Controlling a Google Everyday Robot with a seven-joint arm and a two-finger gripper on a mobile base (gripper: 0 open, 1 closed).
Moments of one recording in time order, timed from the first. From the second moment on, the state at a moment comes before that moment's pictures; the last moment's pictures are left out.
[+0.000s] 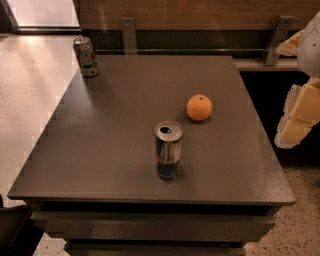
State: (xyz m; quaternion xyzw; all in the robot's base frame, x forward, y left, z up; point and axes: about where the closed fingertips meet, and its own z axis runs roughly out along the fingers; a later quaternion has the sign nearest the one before) arm 0.438 -0.212 0.991 -0.60 0.78 -0.05 0.18
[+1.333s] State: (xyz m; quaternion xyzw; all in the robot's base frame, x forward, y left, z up) arm 0.432 -0.183 0.984 -0.59 0.74 0.11 0.32
